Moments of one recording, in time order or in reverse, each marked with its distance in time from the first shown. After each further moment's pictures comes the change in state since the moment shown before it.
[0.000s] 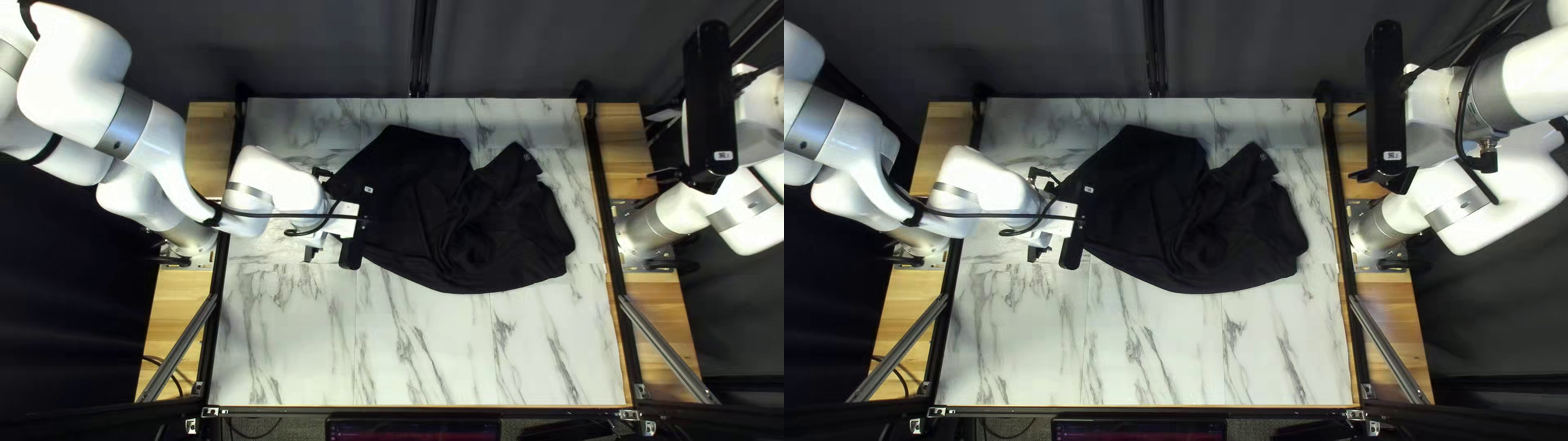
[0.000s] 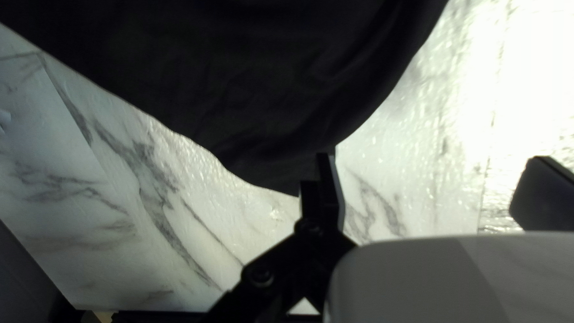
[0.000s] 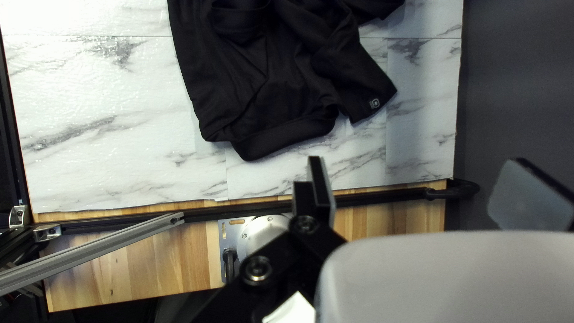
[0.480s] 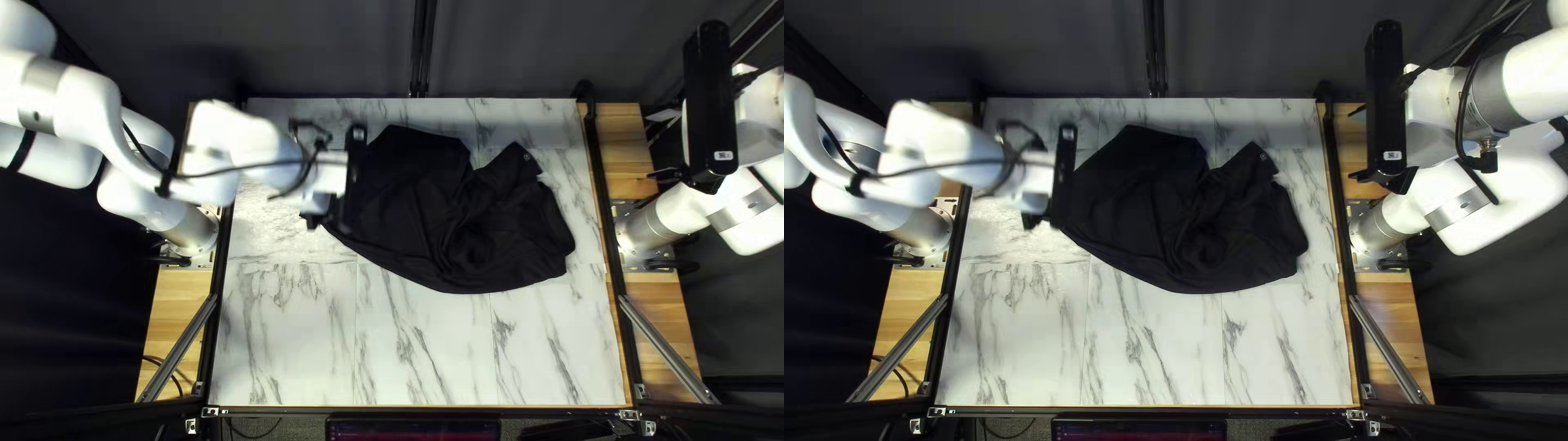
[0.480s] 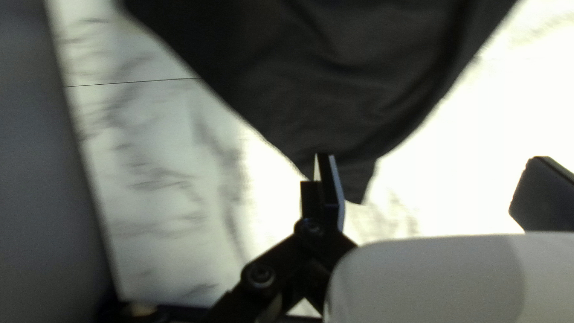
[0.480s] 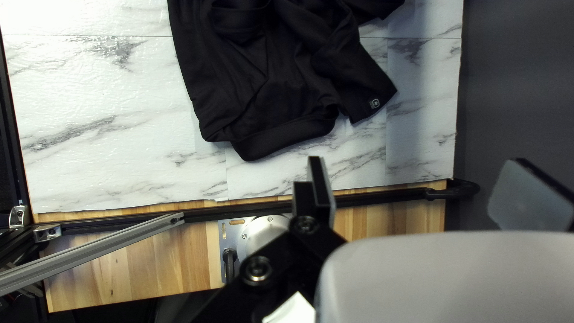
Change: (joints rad) left arm -0.014 -0.078 -0.007 -0.076 -0.013 0.056; right arm 0.000 0.000 0.000 0.000 0.000 0.000
